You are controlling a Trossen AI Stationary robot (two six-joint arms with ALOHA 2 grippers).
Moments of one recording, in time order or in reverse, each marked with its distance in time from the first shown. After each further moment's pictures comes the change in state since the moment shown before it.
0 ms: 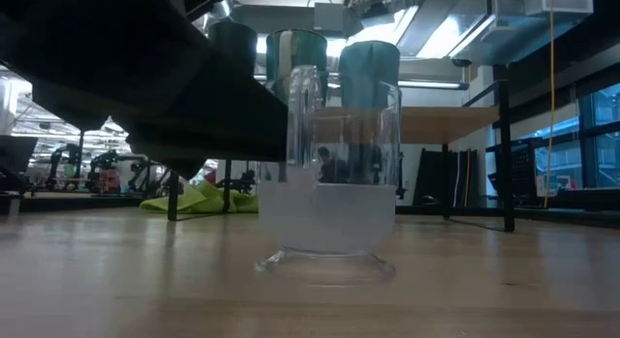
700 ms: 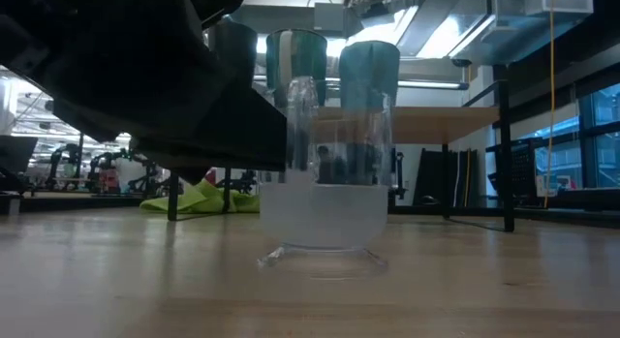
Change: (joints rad) left arm 0.019 0.009 0.000 -0.002 0.000 0.001; right arm 0.000 -0.028 0.000 0.280 0.131 -0.329
